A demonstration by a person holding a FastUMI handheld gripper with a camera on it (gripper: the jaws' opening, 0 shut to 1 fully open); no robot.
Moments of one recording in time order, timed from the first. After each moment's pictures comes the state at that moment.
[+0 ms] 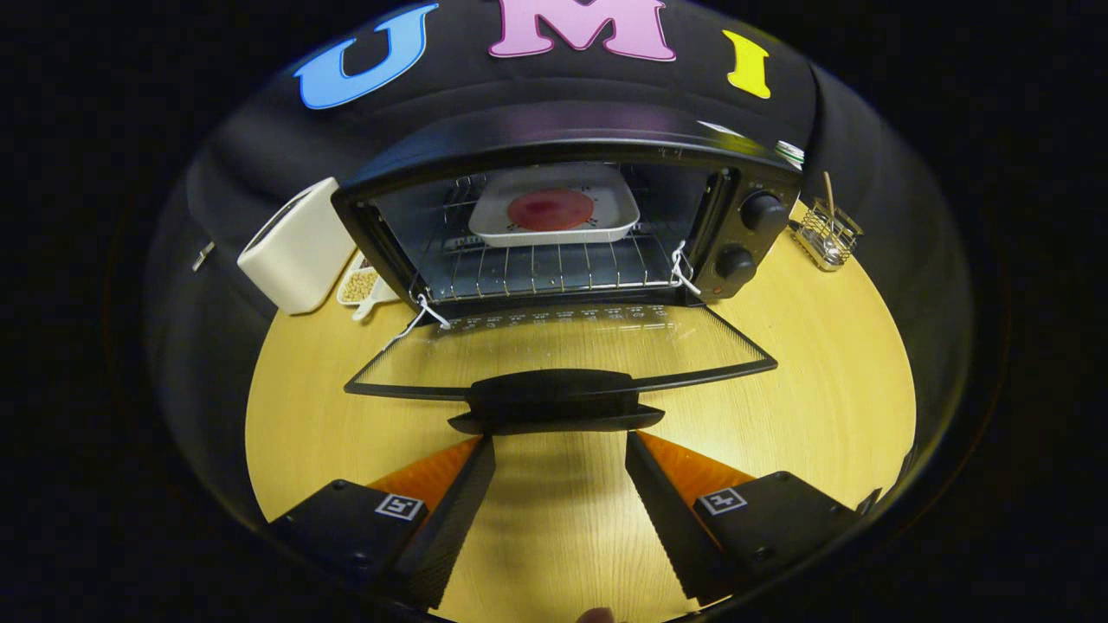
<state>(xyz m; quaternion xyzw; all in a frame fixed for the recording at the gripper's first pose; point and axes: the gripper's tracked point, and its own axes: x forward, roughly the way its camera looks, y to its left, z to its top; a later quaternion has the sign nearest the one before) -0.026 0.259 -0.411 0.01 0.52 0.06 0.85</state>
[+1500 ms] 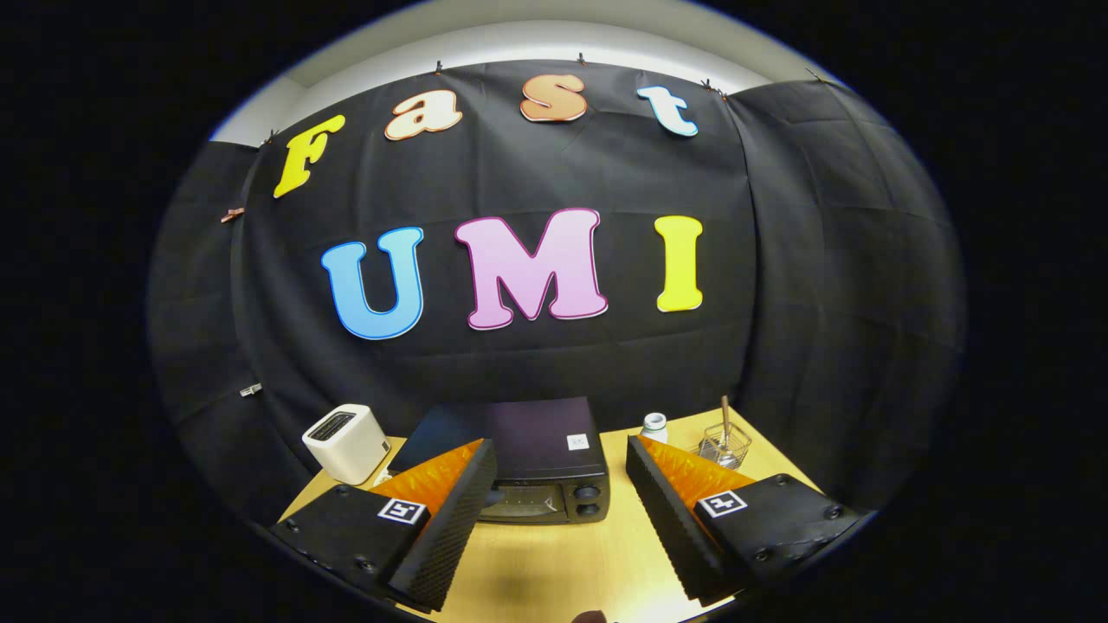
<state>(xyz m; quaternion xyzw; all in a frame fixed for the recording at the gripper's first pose) 0.020 0.094 -0.102 0.05 0.16 0.06 0.98</state>
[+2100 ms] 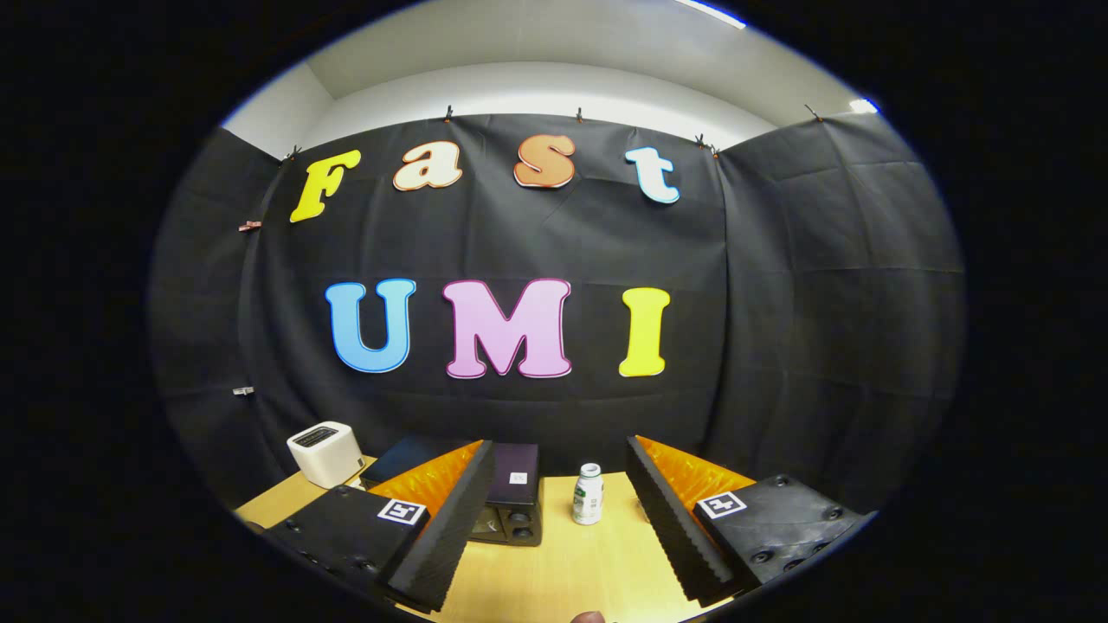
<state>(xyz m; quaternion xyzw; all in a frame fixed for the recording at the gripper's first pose) -0.014 -0.001 -0.029 0.01 0.06 0.05 1.00</state>
